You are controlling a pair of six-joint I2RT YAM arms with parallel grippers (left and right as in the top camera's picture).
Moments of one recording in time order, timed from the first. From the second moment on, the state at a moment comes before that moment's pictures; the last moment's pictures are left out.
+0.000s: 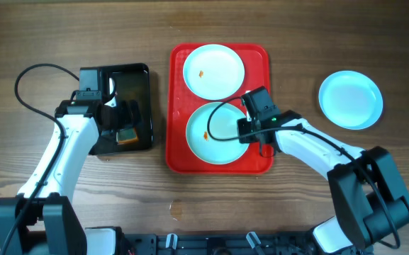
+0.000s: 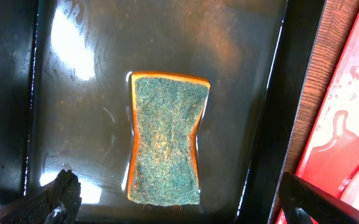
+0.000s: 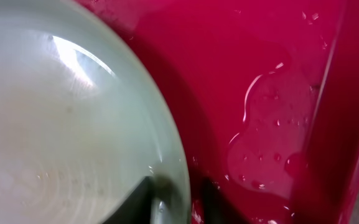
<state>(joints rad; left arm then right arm) 0.00 1.52 0.98 -0.71 0.03 -0.29 0.46 1.71 0.87 -0.38 0.02 0.34</state>
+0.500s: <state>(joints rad) 0.00 1.52 0.98 -0.71 0.03 -0.29 0.45 1.68 0.88 -0.49 -0.01 0.47</state>
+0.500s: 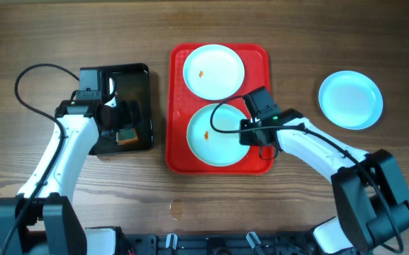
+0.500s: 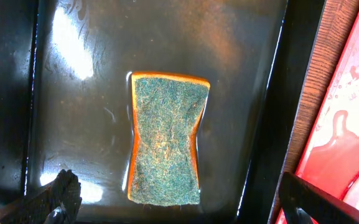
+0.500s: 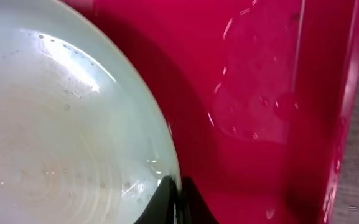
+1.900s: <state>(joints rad) -0.02 1.55 0.95 -0.64 -0.06 -0.46 0.45 1.67 0.88 -0.52 -0.01 0.44</state>
